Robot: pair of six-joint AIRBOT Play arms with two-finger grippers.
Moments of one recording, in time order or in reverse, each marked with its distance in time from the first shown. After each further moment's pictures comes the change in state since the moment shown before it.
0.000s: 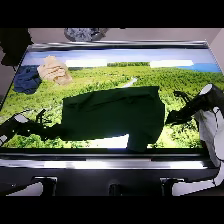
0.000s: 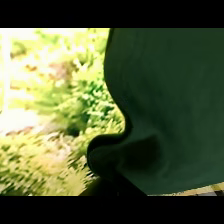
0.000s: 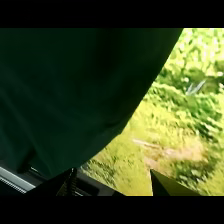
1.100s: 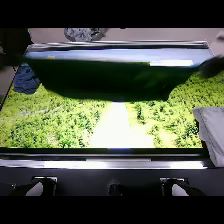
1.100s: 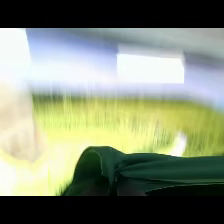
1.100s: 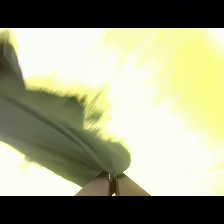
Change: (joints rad) left arm -0.012 0.309 0.929 -0.025 0.000 0.044; right arm 0.035 0.471 0.467 -0.018 -0.264 -0.126
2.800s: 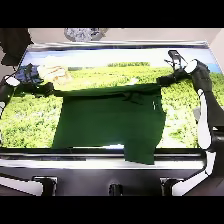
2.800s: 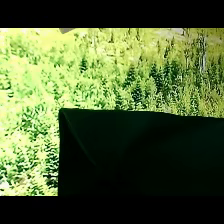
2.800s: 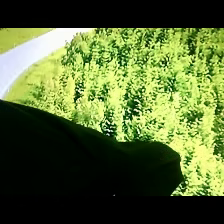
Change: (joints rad) left arm -0.022 -0.658 -0.151 -0.022 0.088 0.022; right arm 0.174 -0.630 0.016 0.032 -0.208 0.213
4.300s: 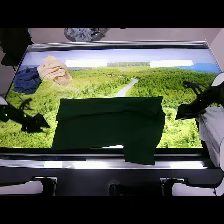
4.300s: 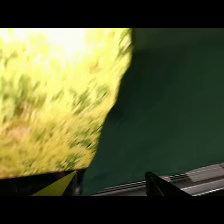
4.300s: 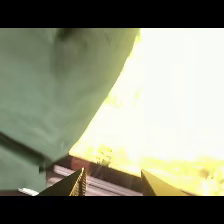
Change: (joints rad) left arm 0.210 0.223 -0.436 0.206 -0.492 -0.004; right arm -0.214 0.302 -0.388 -0.153 0.568 -0.026
